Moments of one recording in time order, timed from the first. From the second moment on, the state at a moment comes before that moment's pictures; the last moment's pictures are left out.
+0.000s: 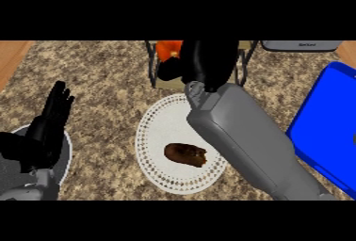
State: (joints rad) left arm -0.07 0.18 0.04 -1.68 0.02 0.15 0.16; right arm -1.03 -0.01 0.35 -1.33 1.03 -0.17 1.16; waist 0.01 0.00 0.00
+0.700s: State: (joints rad) left arm -0.09 0.16 0.04 -1.68 0.00 0.16 0.16; right arm -1.08 0.00 0.15 -0.97 1.05 -0.45 0.95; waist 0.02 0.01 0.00
